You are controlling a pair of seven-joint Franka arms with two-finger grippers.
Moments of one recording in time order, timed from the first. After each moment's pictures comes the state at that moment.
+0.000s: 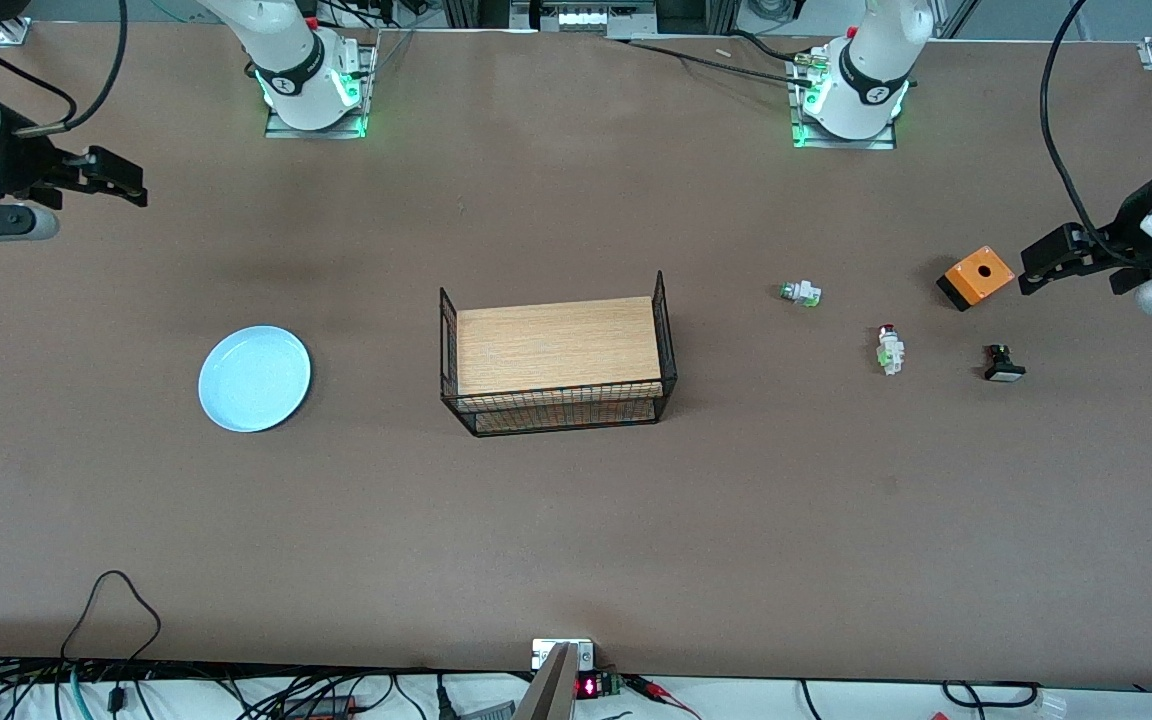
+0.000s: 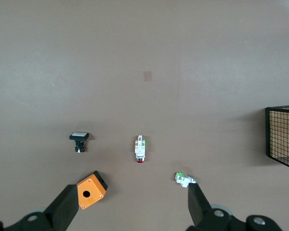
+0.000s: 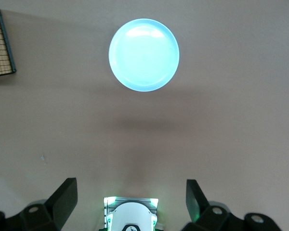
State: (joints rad) left arm 0.07 0.09 -0.10 -1.51 0.02 1.60 -0.04; right arm 0.09 -0.05 -0.08 -1.72 -0.04 1.46 -0.03
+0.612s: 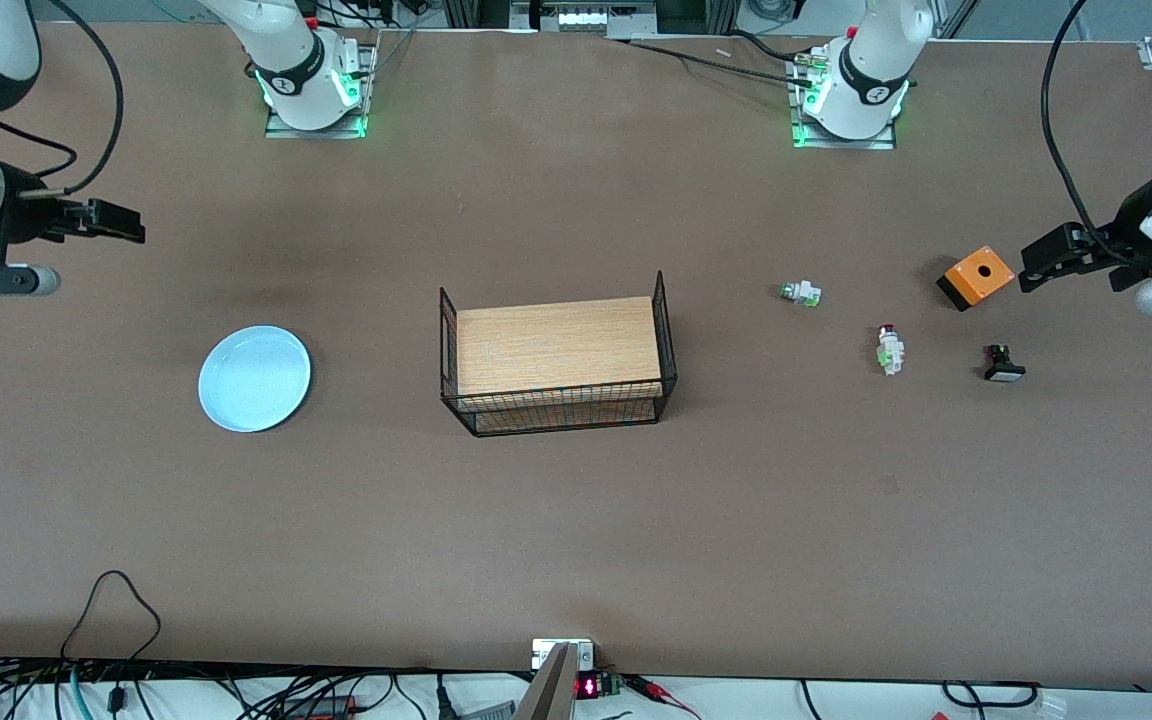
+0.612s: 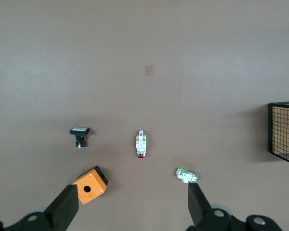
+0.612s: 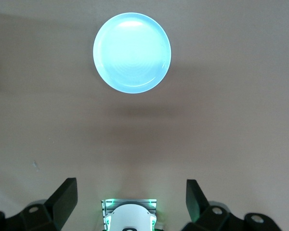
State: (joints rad) left arm 0.08 0.10 -0.10 -1.51 0.02 1.58 -0.04; right arm 0.05 0.09 -0.08 -1.65 -0.04 1.46 -0.03
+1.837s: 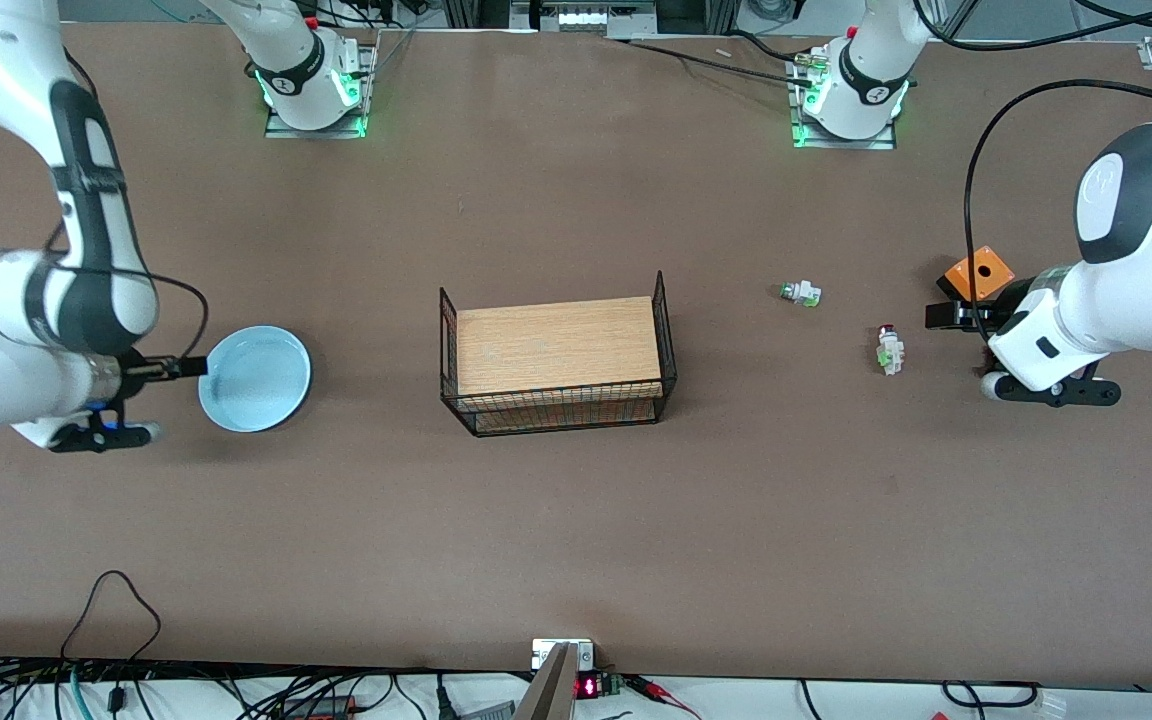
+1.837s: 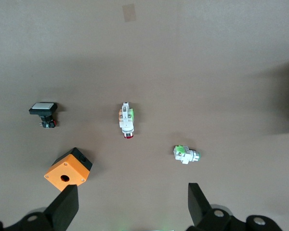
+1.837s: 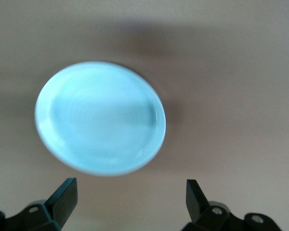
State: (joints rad) left arm 0.03 0.31 -0.10 -1.52 0.02 1.54 -0.04; right arm 0.00 0.61 -0.09 -1.53 -0.04 1.80 -0.16
